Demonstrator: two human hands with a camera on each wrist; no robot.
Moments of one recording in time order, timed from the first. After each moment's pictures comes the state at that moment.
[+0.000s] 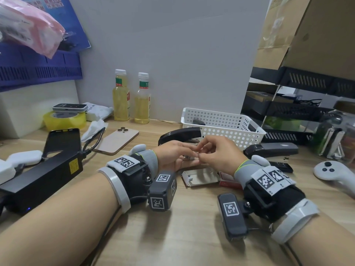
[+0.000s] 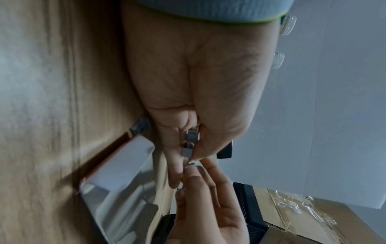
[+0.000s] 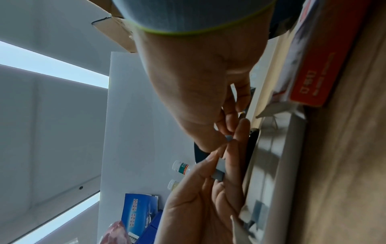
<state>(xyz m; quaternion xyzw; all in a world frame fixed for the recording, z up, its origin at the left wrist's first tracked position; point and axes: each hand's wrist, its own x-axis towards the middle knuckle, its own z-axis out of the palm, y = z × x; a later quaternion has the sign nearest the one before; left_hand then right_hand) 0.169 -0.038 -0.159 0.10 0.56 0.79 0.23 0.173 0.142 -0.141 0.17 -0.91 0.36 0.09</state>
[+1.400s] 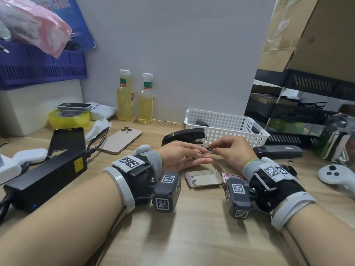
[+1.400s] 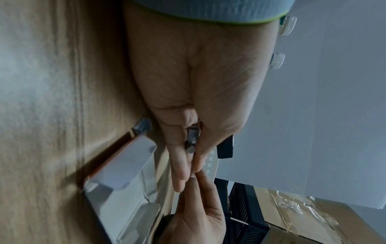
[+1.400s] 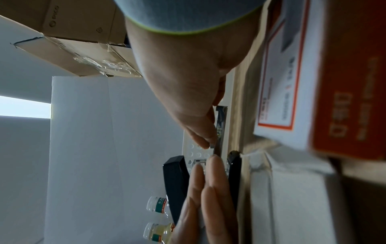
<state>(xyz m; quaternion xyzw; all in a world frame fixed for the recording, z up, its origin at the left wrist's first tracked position) 0.174 -0.040 -0.156 0.11 0.50 0.82 0.26 0.145 0.169 -0.151 0.11 -0.90 0.41 0.13</state>
